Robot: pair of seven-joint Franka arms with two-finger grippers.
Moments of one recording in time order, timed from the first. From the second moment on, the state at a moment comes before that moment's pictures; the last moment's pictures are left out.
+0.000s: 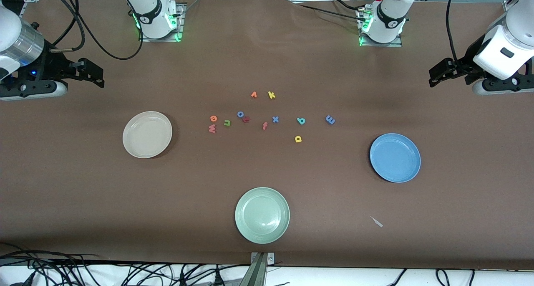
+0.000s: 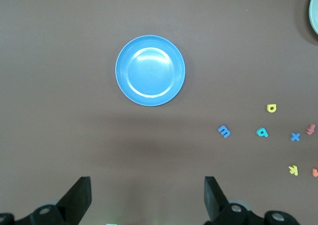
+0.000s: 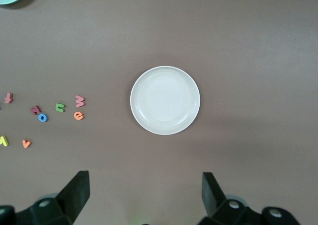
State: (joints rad) left arm 0.00 -0.02 -0.11 -1.63 -0.01 1.52 -0.20; right arm 0.14 0.03 -0.02 -1.59 0.00 1.55 0.01
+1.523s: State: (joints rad) left arm 0.00 -0.02 -0.11 -1.62 -0.01 1.52 -0.19; right arm 0.13 0.03 -0.02 -1.59 0.00 1.51 0.00
